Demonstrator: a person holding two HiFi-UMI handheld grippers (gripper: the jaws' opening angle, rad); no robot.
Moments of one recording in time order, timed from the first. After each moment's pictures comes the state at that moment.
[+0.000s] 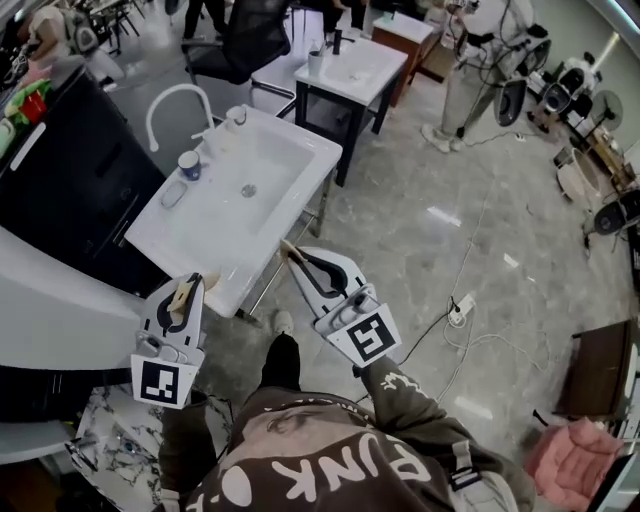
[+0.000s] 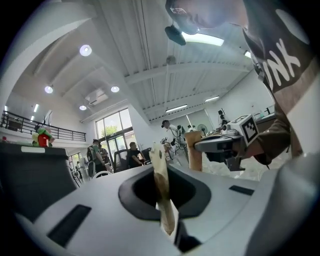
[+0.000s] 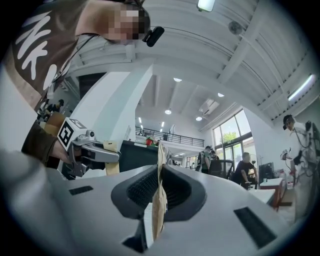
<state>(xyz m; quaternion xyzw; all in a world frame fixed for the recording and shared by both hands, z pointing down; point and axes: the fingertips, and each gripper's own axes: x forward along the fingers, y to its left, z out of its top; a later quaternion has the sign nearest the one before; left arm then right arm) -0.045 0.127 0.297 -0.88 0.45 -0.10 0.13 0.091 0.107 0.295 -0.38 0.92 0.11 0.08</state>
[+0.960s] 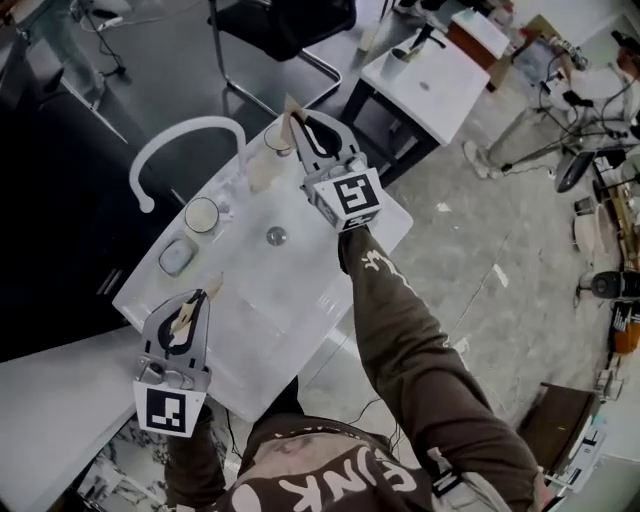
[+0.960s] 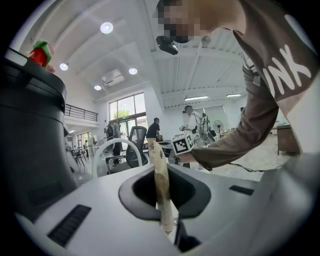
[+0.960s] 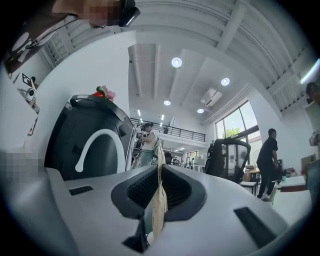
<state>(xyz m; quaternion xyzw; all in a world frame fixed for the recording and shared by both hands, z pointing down) -0.153 -0.211 0.401 -0.86 0.50 -0.14 0.03 -0.048 -0.490 0.387 -0.36 0.92 0.12 0.03</state>
